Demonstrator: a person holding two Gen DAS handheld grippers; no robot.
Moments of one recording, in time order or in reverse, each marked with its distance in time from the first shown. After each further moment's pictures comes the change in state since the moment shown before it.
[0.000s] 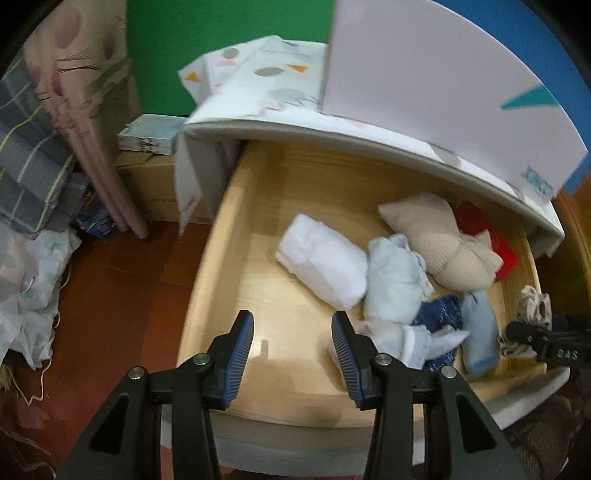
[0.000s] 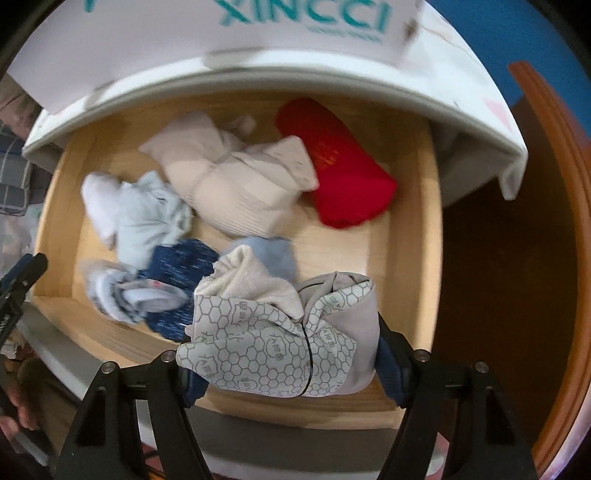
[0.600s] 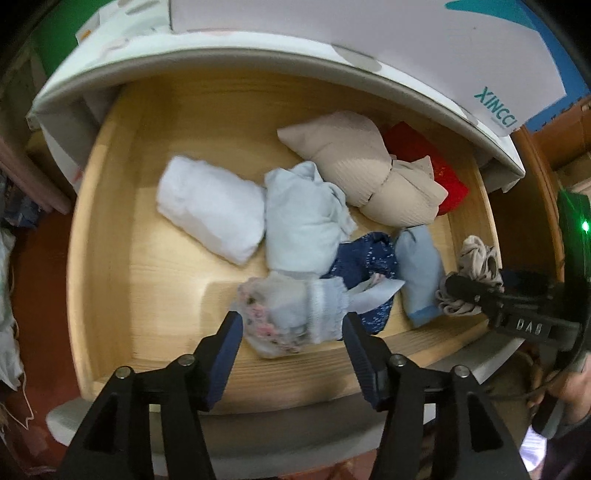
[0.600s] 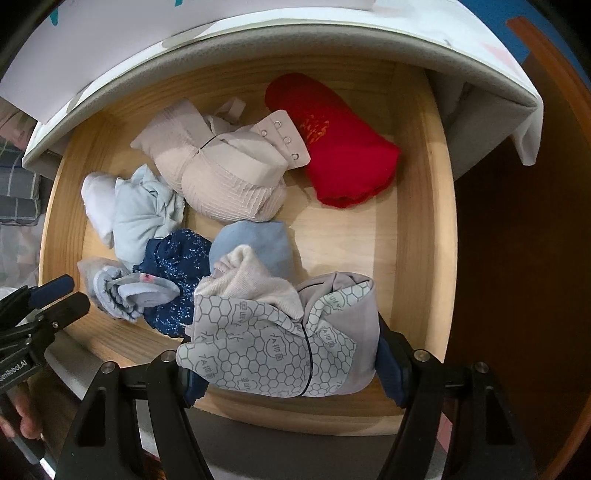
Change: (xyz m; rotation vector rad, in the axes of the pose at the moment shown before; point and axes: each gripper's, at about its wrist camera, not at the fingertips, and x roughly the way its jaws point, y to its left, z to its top) left arm 0.039 -0.050 0.011 0.096 0.318 -0.219; right arm 0.012 -0.033 0.001 0.044 0.041 0.103
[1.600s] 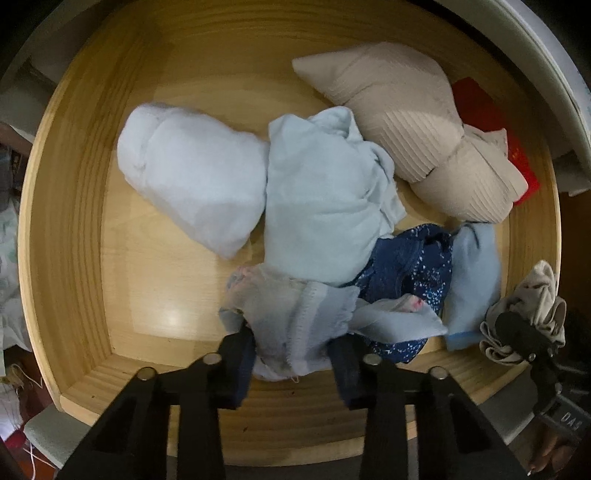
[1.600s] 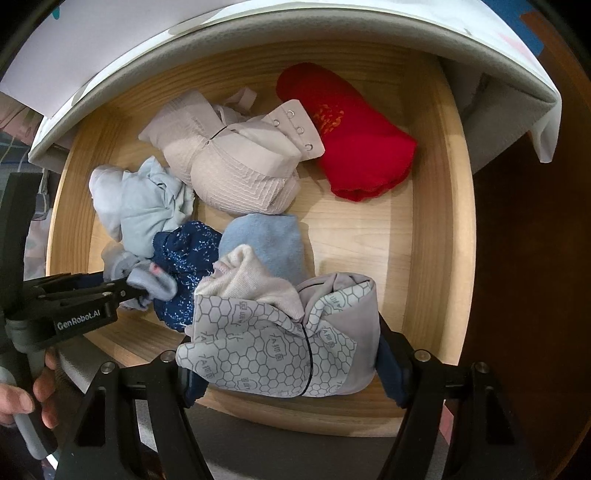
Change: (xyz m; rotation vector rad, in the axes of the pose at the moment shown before) left arm 0.065 -0.010 0.029 -0.072 0.192 0.140; right arm 0.018 -0.001 0.016 -0.009 0.026 0.041
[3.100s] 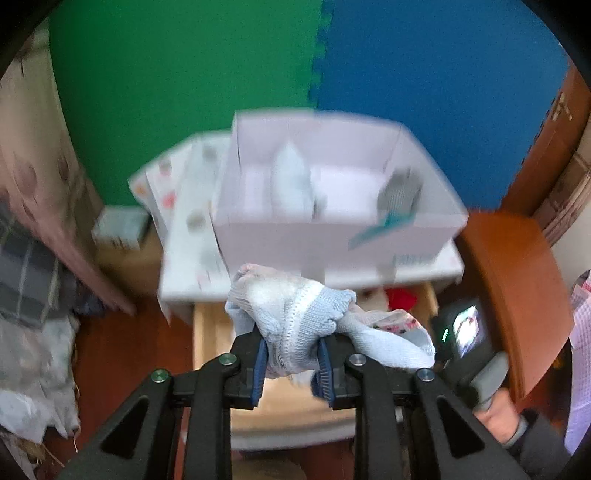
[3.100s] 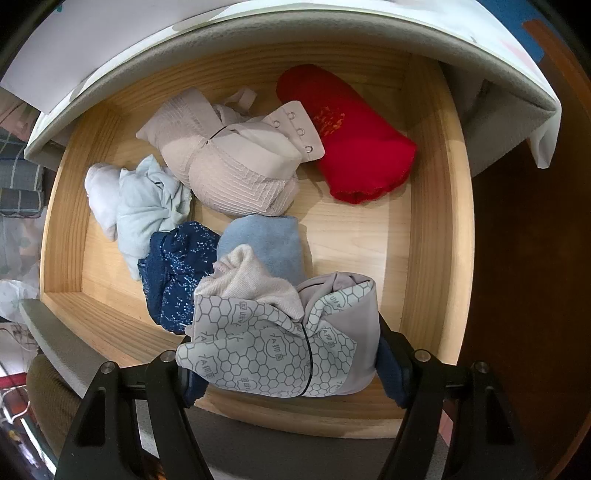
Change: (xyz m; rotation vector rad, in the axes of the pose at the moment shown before) left arm -0.296 -0.003 -0.053 0.150 -0.608 0.009; right arm 0.001 0.008 -0.001 -0.007 -0.002 -0.027
